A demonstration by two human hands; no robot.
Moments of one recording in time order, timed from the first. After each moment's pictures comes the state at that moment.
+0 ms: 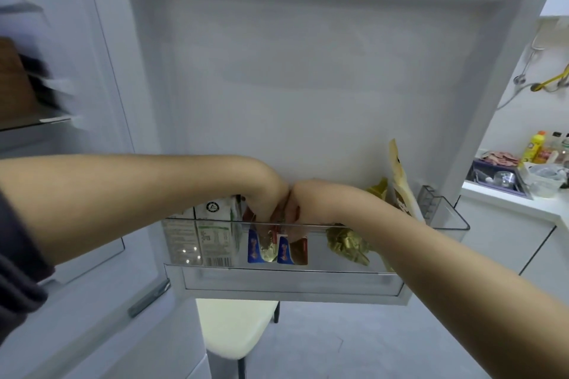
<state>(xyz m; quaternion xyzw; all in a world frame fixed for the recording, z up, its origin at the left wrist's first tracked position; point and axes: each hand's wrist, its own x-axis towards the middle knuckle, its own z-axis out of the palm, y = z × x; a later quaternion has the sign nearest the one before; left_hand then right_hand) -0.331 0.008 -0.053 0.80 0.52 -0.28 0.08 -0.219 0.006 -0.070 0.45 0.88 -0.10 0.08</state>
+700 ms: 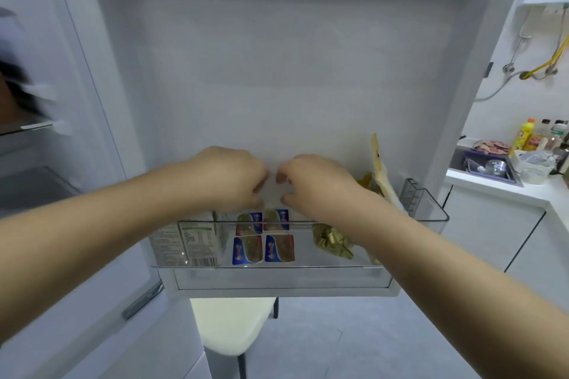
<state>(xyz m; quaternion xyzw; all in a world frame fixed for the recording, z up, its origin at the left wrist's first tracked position) -0.344 -0.037 -0.030 0.77 0.61 -0.15 -0.10 -0.202 -0.009 -0.058 0.50 0.87 0.03 -0.05</state>
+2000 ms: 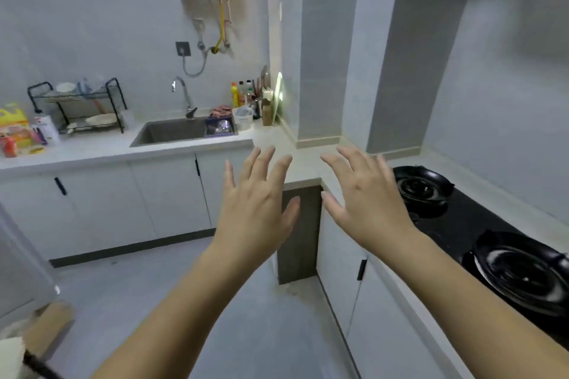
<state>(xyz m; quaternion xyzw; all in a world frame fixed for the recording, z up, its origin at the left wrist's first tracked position) 0.209 -0.231 -0.126 0.92 0.28 0.28 0.00 0.348 -0.339 -0.123 0.80 0.52 0.20 -0.20</state>
